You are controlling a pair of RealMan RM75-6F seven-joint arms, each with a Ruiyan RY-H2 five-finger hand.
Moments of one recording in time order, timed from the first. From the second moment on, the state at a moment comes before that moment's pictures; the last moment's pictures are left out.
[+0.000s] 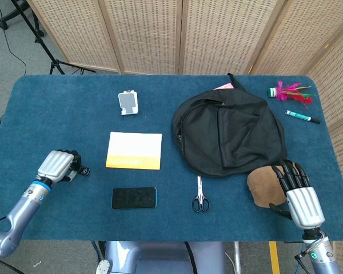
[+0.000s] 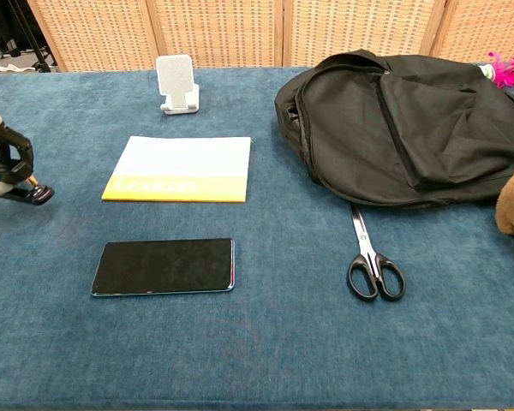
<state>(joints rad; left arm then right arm) -0.57 -1.27 -0.06 -1.45 1.22 0.89 0.19 0.13 -1.29 0.03 -1.47 -1.66 1.55 -0.07</state>
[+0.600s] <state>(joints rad) -0.65 -1.44 -0.17 -1.47 1.10 0.99 0.38 0.14 -1.29 0.03 -1.48 -1.66 1.54 -0.05</state>
